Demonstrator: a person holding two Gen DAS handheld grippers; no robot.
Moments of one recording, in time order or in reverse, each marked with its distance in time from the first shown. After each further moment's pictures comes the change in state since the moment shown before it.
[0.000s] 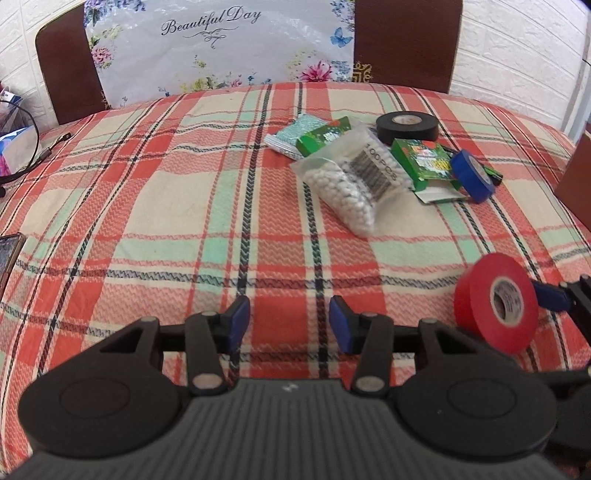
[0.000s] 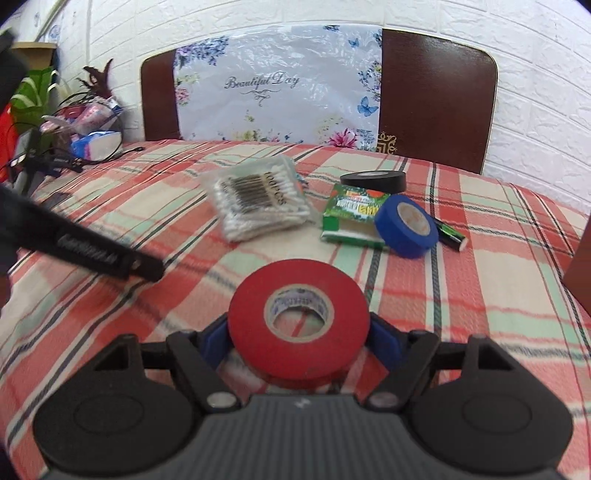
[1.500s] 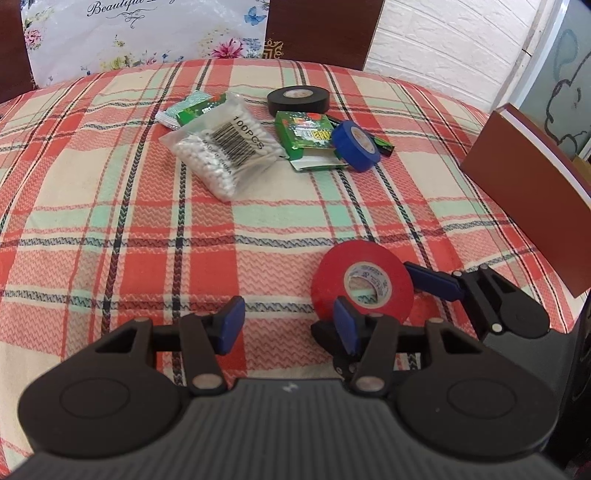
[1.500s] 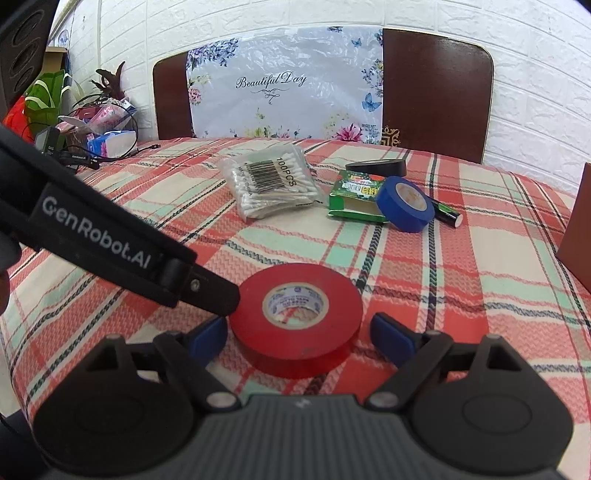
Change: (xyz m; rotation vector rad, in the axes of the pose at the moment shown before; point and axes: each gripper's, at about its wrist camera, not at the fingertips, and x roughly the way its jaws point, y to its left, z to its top) left arm -0.024 -0.050 -0.009 -0.004 0.092 -0.251; right arm -0.009 -0.004 -0.014 0.025 -0.004 0.038
